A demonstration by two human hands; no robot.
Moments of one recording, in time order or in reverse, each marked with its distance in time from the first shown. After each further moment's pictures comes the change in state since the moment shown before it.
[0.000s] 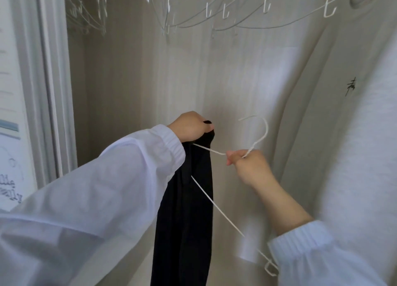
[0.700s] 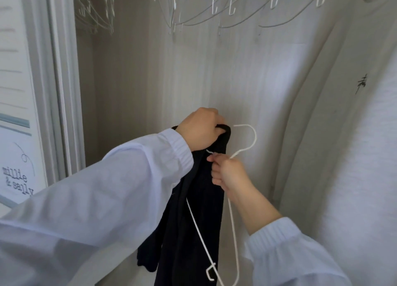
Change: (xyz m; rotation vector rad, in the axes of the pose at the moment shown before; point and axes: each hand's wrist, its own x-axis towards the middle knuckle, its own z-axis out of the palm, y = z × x) left_hand -0.018 0.007 0.007 0.462 0.192 0.482; right_hand -0.004 -0.007 0.051 0.682 -0.287 0.313
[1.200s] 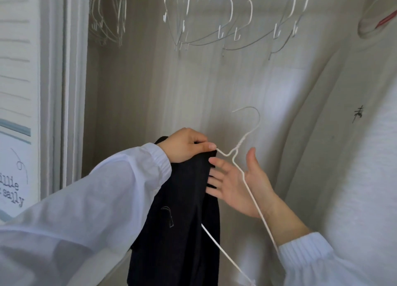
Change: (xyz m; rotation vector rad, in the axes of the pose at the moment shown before) left_hand -0.009 -0.042 0.001 -0.479 -0.097 -0.075; right_hand 0.003 -0.025 -0.045 0.283 -0.702 0.045
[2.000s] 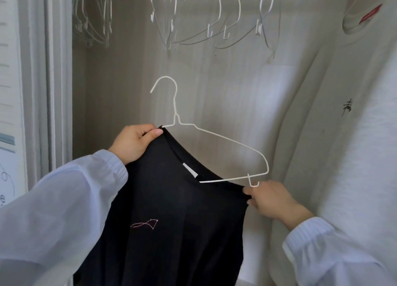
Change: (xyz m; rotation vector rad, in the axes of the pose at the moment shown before) left_hand -0.032 -0.071 -0.040 0.063 0.404 -0.152; right_hand -0.039 -0.003 -0.079 -2.437 0.439 0.171
